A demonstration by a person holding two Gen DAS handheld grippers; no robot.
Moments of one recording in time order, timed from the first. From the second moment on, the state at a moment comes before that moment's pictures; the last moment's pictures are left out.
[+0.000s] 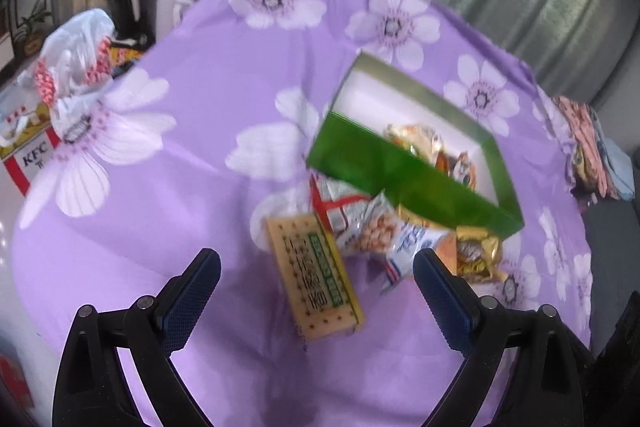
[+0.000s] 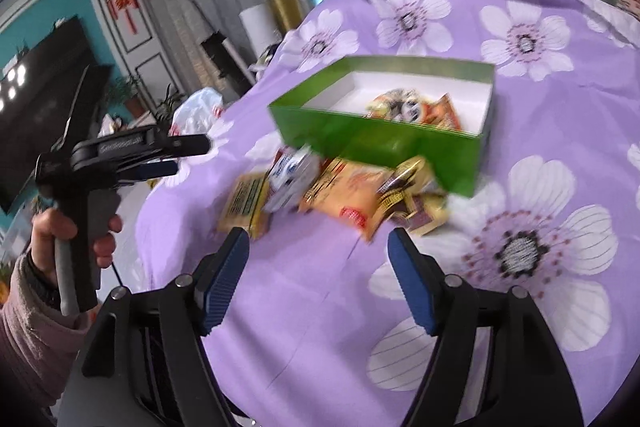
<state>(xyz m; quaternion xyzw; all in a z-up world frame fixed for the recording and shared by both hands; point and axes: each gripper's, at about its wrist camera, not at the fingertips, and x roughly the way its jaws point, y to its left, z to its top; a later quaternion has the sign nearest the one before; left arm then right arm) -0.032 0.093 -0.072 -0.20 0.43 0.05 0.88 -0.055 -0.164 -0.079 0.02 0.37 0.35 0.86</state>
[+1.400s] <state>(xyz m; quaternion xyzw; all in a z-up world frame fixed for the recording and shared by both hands) -0.037 0.108 -0.126 -0.23 0.46 -0.02 0.86 -0.020 -0.017 -0.135 -0.14 0.42 0.44 0.78</state>
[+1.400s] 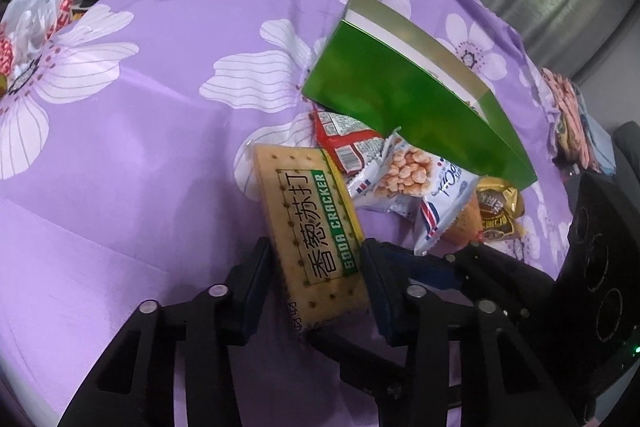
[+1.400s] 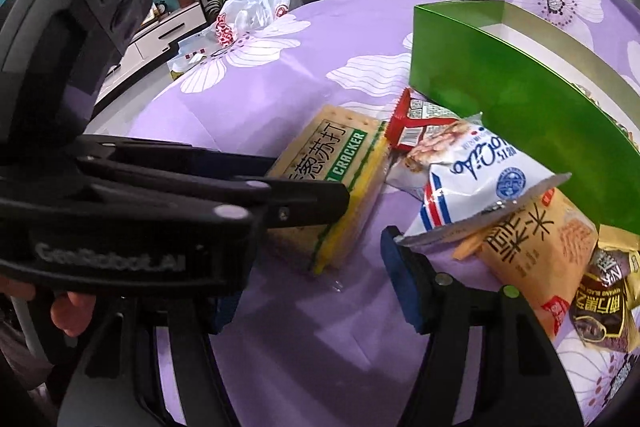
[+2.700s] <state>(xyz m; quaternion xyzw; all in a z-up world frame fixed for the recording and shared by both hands) -0.067 0.119 -0.112 -0.24 0.44 0.00 0.87 -0.051 -0.013 -0.108 -0.13 0.38 0.45 0.80</state>
